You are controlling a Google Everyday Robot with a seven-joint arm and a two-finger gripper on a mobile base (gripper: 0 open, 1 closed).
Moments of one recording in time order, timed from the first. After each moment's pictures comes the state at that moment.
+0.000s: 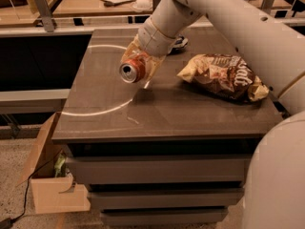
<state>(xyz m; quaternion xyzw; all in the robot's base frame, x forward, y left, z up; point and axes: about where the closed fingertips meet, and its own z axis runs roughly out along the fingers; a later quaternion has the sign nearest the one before) 0.635 0.042 0.892 -0.93 0.25 0.03 0.28</state>
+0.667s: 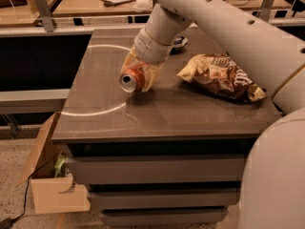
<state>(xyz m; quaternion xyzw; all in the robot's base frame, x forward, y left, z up) 0.626 0.042 0.867 -0.94 0.25 0.02 0.23</state>
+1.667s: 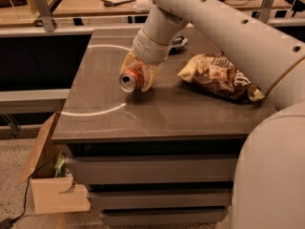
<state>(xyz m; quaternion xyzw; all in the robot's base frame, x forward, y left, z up) 0.629 0.040 0.861 -0.94 0.25 0.02 0.22</state>
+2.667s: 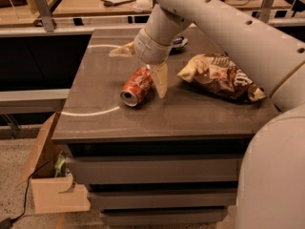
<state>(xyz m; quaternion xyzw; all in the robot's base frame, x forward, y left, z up) 0.630 0.044 0.865 -0.94 0.26 0.03 0.24</state>
